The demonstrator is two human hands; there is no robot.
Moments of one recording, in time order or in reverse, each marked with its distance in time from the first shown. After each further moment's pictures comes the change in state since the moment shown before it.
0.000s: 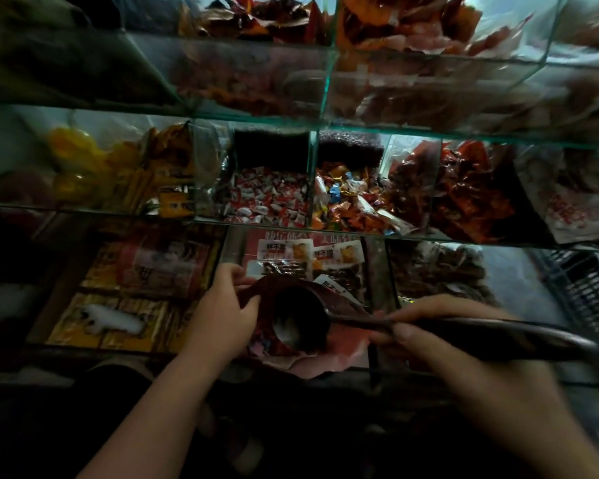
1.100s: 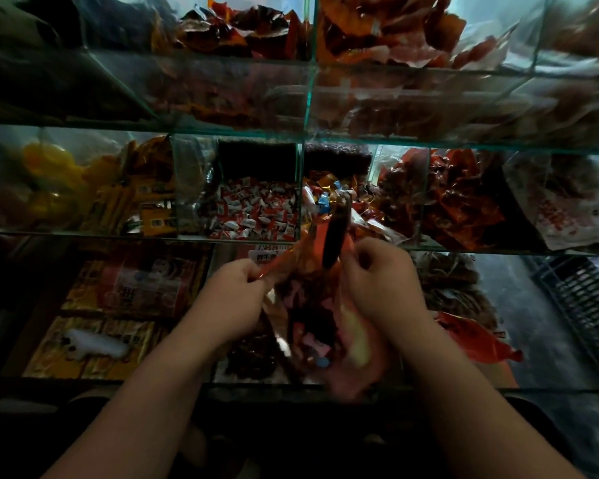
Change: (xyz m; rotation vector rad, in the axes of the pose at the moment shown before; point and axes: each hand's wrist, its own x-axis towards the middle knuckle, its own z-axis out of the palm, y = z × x) left_hand 0.027 0.075 -0.015 -0.261 -0.245 -0.164; right_hand 0.118 0.031 0.040 -0.305 0.269 0.035
